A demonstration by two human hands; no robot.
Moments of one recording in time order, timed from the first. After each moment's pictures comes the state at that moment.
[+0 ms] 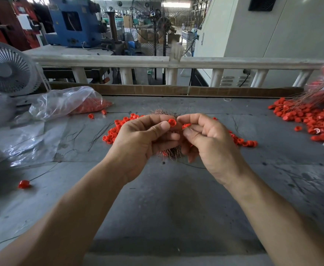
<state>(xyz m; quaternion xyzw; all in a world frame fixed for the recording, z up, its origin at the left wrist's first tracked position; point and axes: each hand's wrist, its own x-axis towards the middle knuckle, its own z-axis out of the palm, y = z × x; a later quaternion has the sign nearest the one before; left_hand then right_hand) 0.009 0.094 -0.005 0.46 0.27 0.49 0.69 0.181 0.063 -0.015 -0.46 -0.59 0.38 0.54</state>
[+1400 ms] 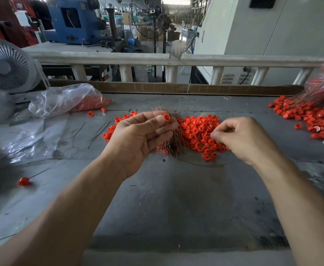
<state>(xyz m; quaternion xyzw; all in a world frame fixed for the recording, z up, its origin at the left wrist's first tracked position) 0.004 0.097 -0.004 0.39 0.28 0.51 0.71 0.249 0.075 -0.010 -0.72 -0.57 0.14 0.37</state>
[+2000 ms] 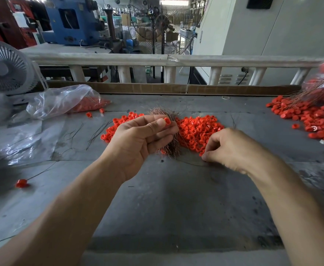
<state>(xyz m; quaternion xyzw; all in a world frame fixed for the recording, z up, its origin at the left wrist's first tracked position) 0.007 0.094 -0.004 0.39 0.29 0.50 0.72 0.229 0.065 -0.004 -0.76 -0.61 0.15 0.17</state>
